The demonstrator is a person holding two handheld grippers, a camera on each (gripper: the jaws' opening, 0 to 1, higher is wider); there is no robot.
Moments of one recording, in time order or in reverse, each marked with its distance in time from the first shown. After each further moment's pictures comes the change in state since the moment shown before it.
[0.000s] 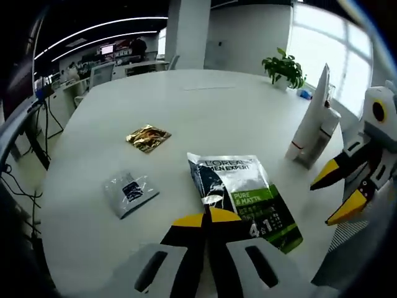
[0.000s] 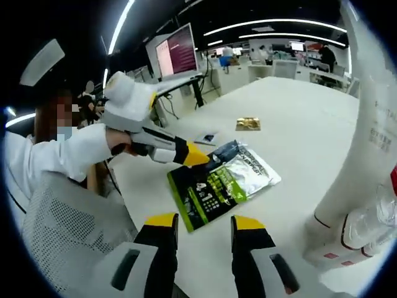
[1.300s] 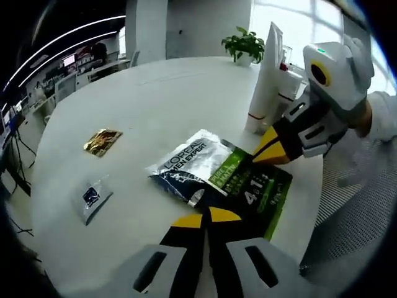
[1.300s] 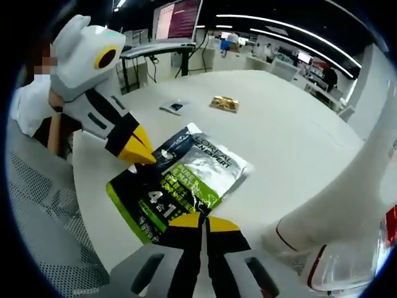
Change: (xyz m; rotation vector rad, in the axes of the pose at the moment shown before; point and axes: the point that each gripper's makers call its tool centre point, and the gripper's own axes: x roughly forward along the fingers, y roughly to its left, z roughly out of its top) left arm 0.006 -0.061 -0.018 0.219 0.099 -0.184; right arm 0.011 -0.070 -0.017 -0.219 0.126 -0.208
